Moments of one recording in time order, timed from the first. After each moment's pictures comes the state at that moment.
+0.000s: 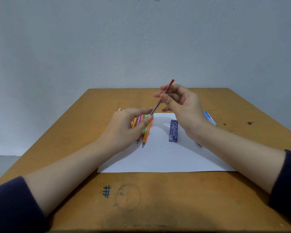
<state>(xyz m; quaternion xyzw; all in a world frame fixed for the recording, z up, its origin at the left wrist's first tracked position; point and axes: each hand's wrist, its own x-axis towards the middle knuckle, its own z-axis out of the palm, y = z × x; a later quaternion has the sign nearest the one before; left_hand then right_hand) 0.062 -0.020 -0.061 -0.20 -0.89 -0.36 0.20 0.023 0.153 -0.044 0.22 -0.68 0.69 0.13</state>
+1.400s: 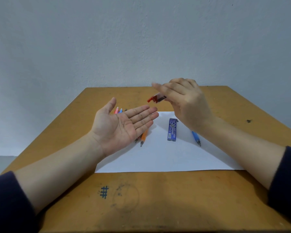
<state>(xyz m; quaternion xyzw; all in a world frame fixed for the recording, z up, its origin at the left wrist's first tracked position) 0.059 -0.024 -0.053 -0.03 -0.33 -0.91 -0.23 -0.011 0.180 -0.049 0.39 -0.73 0.06 0.55</state>
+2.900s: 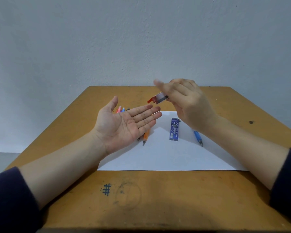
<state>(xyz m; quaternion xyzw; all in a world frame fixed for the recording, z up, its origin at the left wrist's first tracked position) 0.058 -0.025 -0.054 -0.04 -0.32 -0.92 -0.24 -0.011 0.182 -0.047 0.44 -0.73 0.06 0.52</state>
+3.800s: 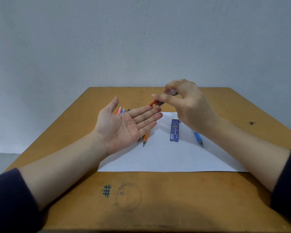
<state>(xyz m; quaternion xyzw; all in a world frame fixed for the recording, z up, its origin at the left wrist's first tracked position) 0.057 -0.025 -0.055 -0.04 -0.32 -0.91 -0.24 -0.013 0.183 -0.048 0.44 -0.73 0.07 0.51</state>
